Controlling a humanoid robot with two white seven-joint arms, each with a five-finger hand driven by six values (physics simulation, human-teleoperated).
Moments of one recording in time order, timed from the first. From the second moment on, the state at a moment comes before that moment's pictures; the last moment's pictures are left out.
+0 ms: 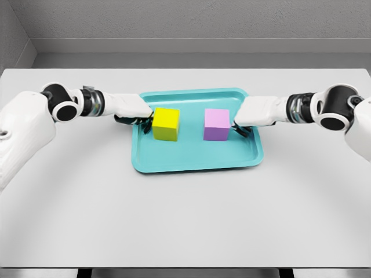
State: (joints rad) left arm -0.92 0.42 -0.87 -0.97 -0.61 -0.60 -0.59; right arm -0.87 -0.64 0.87 -1.32 0.70 -0.61 0.61
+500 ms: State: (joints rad) left arm -0.96 0.40 -0.88 -0.98 -0.55 -0.61 -0.61; right arm -0.89 -0.59 0.88 -1.30 0.71 -0.61 0.61
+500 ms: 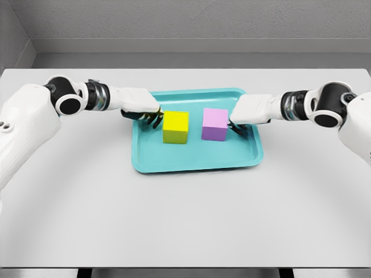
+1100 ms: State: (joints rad) left arm -0.98 0.41 -0.87 -0.98 -0.53 -0.61 -0.61; right arm -0.94 -0.54 0.88 -1.20 0.71 -0.61 0.61
